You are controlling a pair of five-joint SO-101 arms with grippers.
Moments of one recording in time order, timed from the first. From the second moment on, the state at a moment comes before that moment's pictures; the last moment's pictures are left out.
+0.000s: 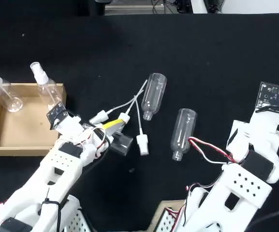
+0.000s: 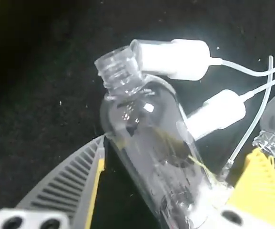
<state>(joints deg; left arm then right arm) 14.8 -38.3 73.3 32.0 57.3 36.8 -58.1 53.9 58.2 17.8</state>
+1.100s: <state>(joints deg) 14.6 -39.0 65.0 64.3 -5.3 25.5 -58.1 50.8 71.9 17.8</state>
